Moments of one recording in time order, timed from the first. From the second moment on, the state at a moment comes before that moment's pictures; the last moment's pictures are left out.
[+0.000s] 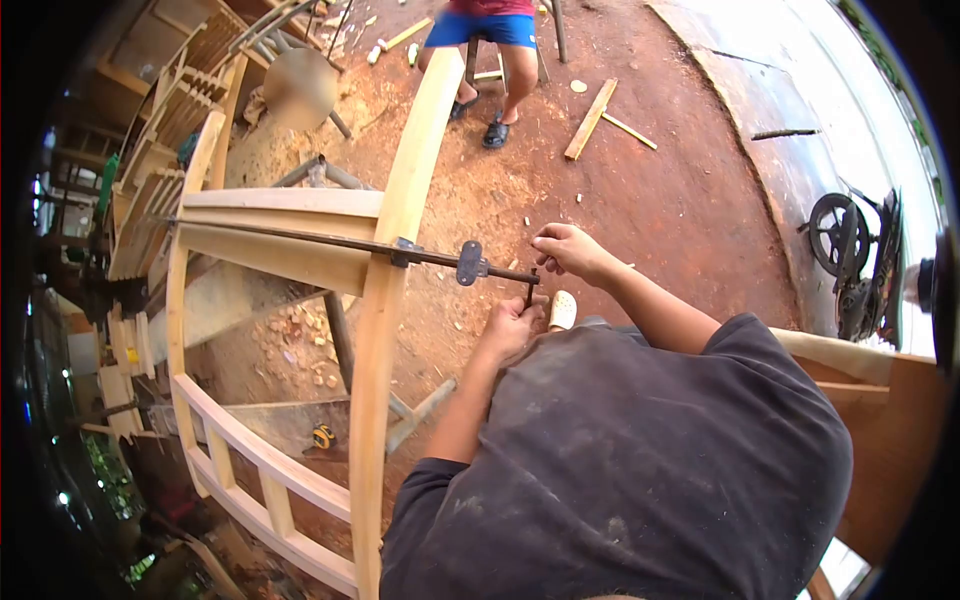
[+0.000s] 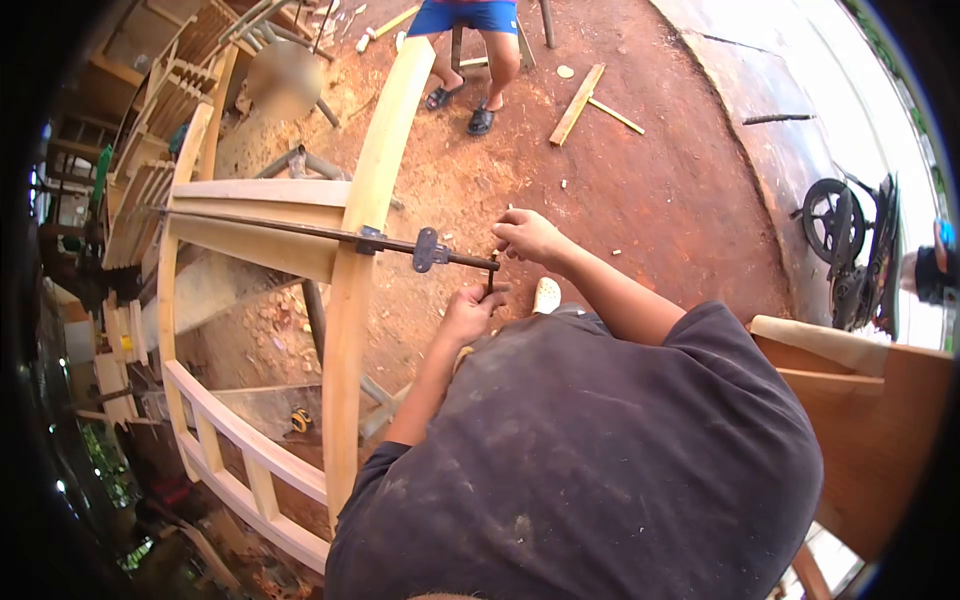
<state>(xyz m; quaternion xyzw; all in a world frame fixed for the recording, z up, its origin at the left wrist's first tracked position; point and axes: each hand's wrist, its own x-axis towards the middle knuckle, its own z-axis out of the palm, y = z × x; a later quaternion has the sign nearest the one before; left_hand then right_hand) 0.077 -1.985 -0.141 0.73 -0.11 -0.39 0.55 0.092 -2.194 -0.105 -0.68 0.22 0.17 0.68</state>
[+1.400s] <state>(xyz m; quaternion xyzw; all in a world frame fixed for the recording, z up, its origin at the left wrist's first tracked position) 0.067 -1.989 -0.181 0.52 0.00 -0.42 0.75 0.135 -2.121 -0.089 -0.91 -0.01 0.32 0.25</state>
